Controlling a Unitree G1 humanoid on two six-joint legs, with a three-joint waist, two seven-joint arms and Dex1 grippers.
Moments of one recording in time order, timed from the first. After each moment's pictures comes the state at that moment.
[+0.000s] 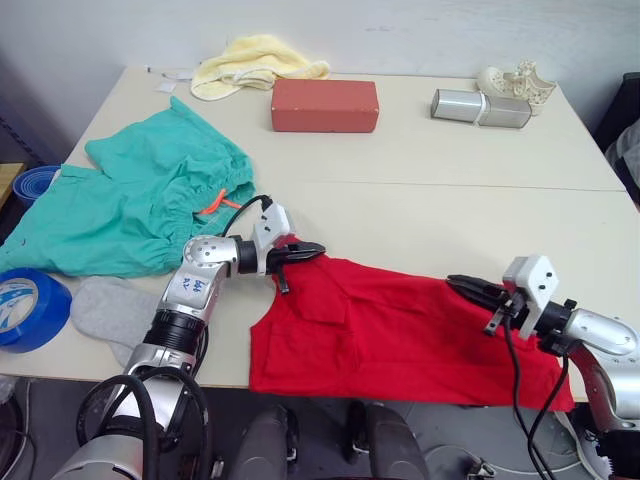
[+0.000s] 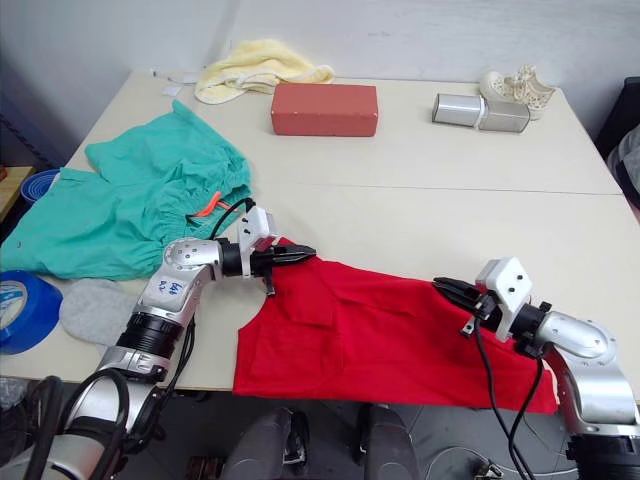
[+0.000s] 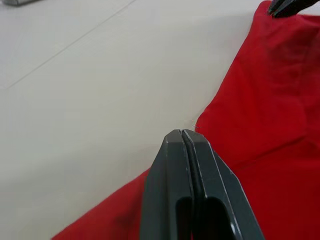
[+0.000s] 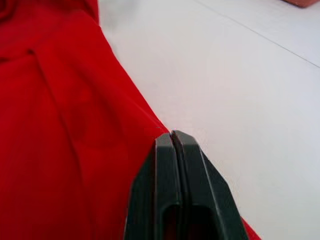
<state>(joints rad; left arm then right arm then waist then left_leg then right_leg) -0.66 0.38 -0.15 0.42 -0.14 0.12 -0.99 -0.02 -0.68 -0.20 -0.10 0.35 0.16 0.90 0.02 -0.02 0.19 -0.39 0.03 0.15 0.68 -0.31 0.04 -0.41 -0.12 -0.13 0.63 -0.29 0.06</state>
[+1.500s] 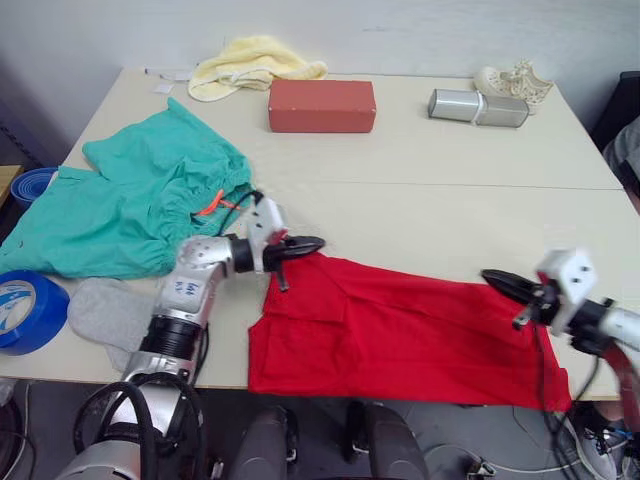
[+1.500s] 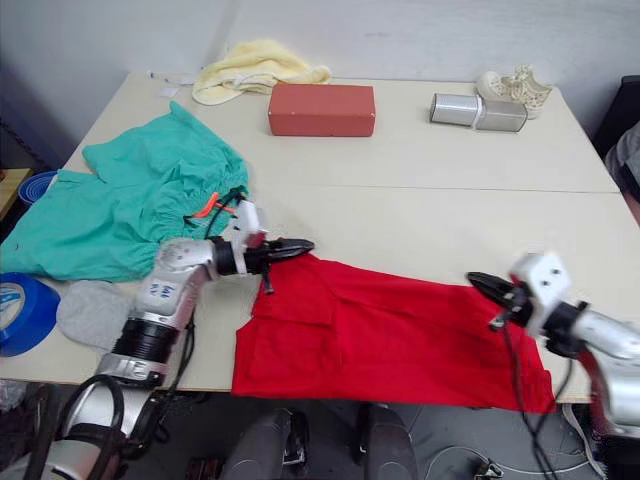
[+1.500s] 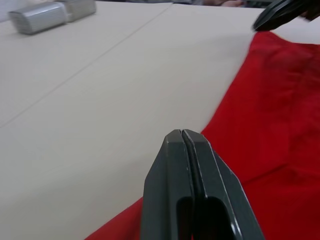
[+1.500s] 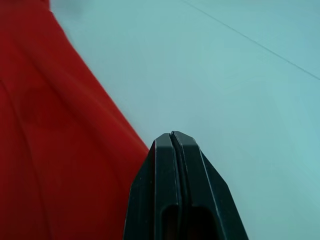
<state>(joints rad) -0.62 0.34 -0.14 0.32 -0.21 0.11 -0.99 -0.01 -0.68 -0.22 -0.13 0.35 0.22 0.85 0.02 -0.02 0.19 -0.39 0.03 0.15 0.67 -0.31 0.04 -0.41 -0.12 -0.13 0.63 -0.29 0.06</state>
